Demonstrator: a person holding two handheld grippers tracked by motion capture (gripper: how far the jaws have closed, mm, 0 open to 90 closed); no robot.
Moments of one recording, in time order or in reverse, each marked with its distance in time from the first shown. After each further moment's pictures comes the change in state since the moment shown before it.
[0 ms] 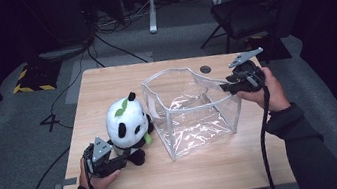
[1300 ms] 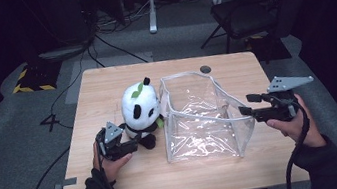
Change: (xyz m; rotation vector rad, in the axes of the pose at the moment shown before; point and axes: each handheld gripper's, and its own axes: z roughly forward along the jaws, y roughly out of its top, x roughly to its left) left arm 0.001 0.030 0.040 -0.056 -0.027 -0.038; right arm 0.025 -0.084 -0.065 -0.266 0.137 0.076
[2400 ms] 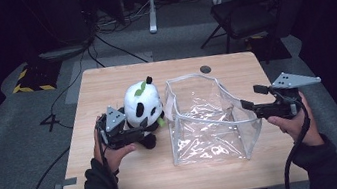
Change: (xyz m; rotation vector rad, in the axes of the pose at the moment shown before) left arm -0.025 0.066 -0.013 -0.073 0.048 0.023; right arm -0.002 0.005 -0.003 -0.085 -0.108 0.022
